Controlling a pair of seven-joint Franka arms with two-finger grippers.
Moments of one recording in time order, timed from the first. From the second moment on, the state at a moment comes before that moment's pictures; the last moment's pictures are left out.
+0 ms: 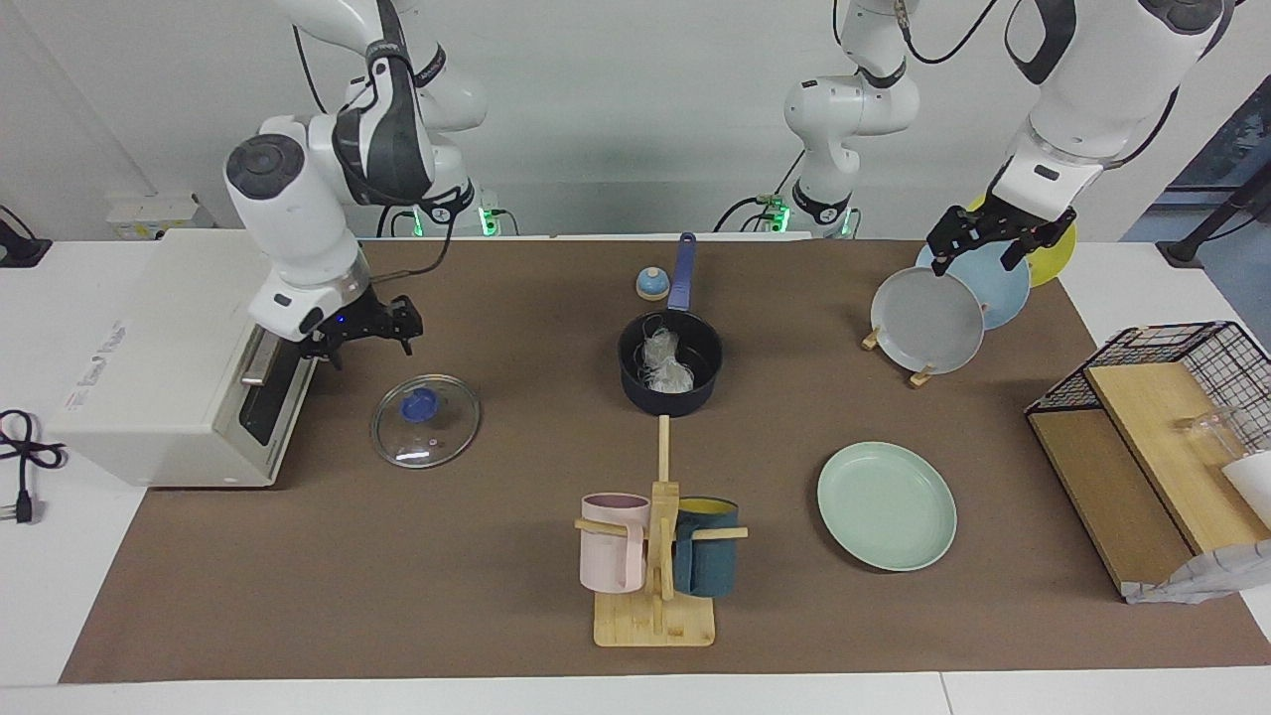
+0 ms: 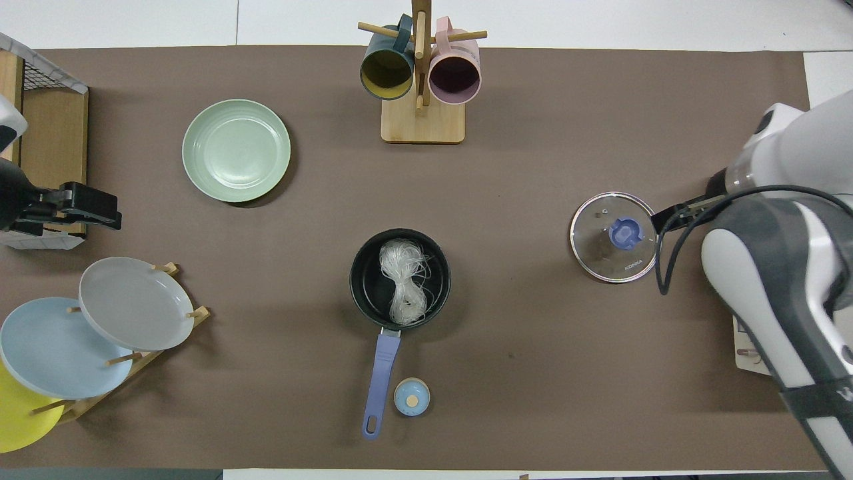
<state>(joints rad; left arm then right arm) -0.03 -0.04 -0.07 -1.63 0.00 1.53 -0.10 0.04 0.02 -0.02 -1.86 -0.04 1.82 -0.19</state>
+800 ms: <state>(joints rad) -0.45 -0.03 -0.11 -1.87 -0.07 1.88 -0.55 0.13 -0.06 -0.07 -1.66 -0.04 1.49 -0.03</state>
